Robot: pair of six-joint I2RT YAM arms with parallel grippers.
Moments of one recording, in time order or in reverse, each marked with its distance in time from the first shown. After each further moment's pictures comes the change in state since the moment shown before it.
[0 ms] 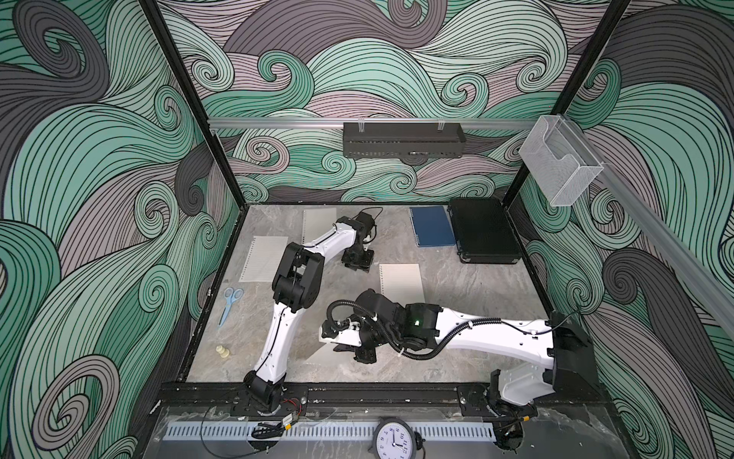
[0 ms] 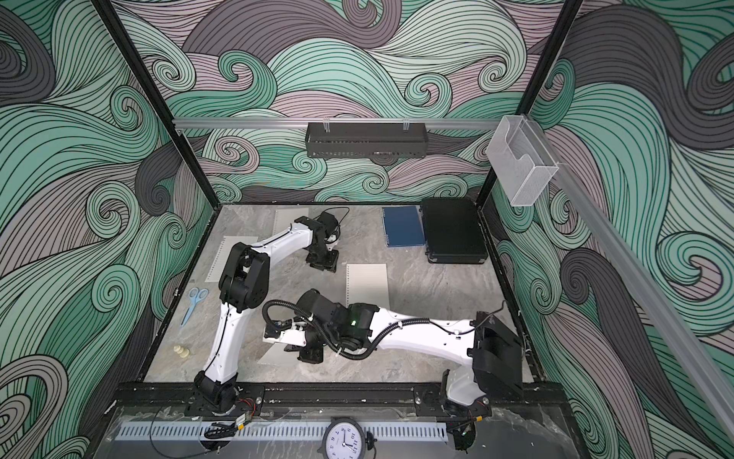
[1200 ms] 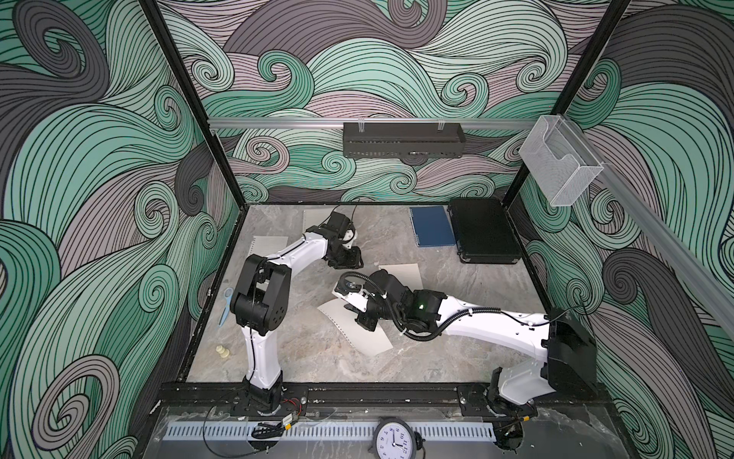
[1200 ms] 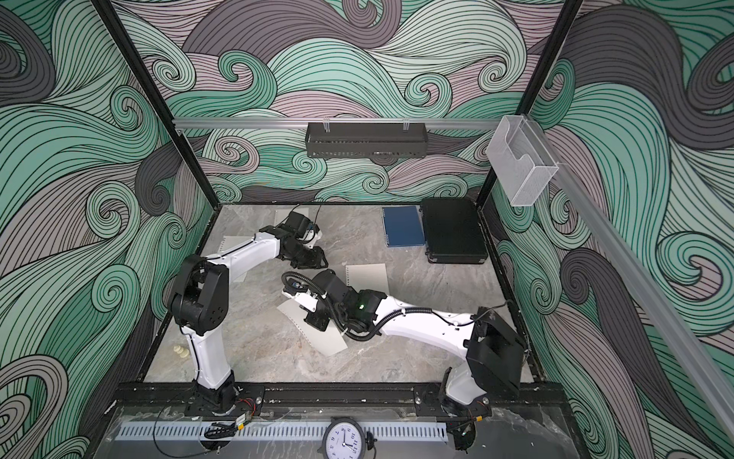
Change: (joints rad) left arm 0.105 -0.418 -0.497 0.370 0.209 -0.057; right arm -0.142 0.000 -0.045 0.141 0.265 0.134
